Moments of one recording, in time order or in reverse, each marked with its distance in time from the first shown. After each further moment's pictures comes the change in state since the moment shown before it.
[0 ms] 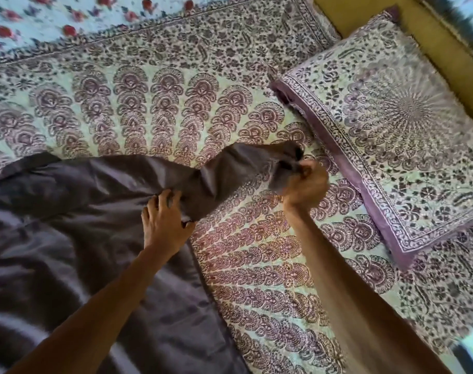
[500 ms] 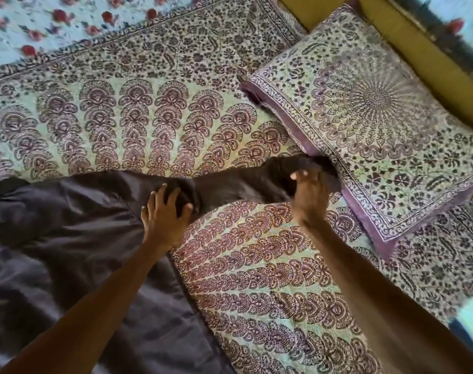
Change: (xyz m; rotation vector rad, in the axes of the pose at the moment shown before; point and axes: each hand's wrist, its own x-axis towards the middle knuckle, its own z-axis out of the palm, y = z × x) left_hand 0.037 0.048 0.003 -0.184 -0.095 -0.016; right_hand 0.049 0.071 -0.054 -0.805 -0.501 -0.357
